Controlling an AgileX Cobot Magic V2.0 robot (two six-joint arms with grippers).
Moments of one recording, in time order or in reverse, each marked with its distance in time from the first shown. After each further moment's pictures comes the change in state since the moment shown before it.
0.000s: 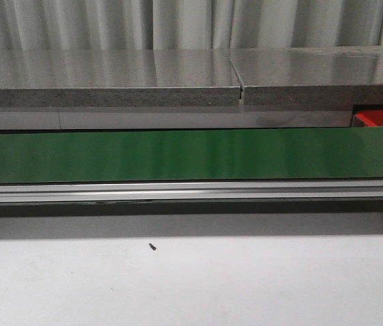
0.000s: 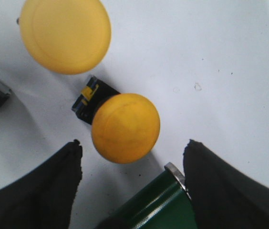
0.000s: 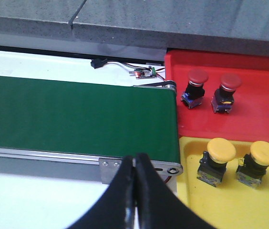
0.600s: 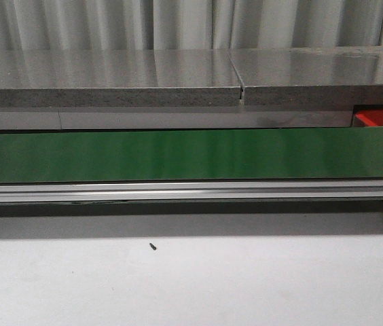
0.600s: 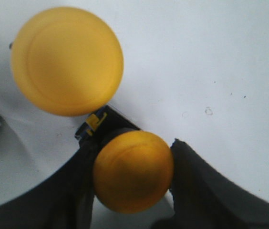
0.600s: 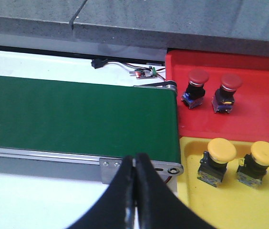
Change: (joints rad) left arm 0.000 0.059 -0.005 -0.011 -0.076 -0.002; right arm 0.000 0.000 0.000 0.000 0.000 0.000
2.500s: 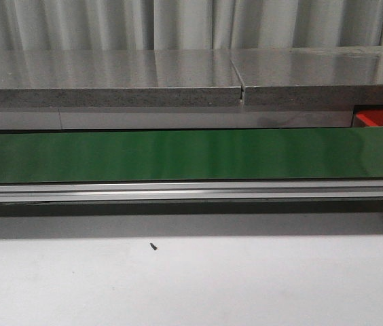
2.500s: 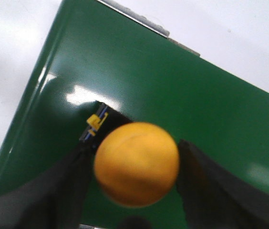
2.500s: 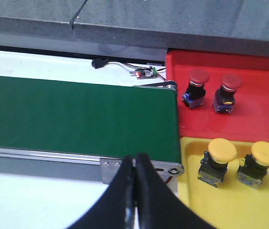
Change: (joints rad) left arm -0.114 -0.450 0.447 -0.077 0.042 0.568; right arm 0.000 0.000 0.000 0.001 0.000 0.000
